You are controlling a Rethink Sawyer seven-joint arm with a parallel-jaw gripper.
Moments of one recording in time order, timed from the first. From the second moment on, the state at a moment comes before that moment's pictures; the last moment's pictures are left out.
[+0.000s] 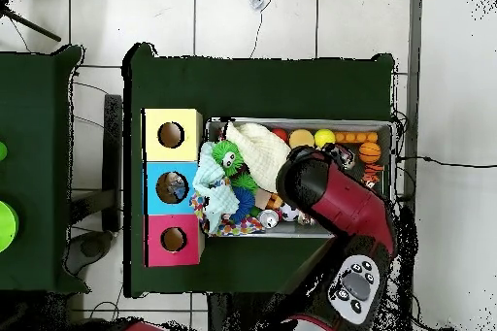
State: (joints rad) arm -0.05 -0.41 -0.57 1.56 0.36 0.30 3.28
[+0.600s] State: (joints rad) arm -0.03 -0.39 -0.59 1.56 0.38 0.30 3.28
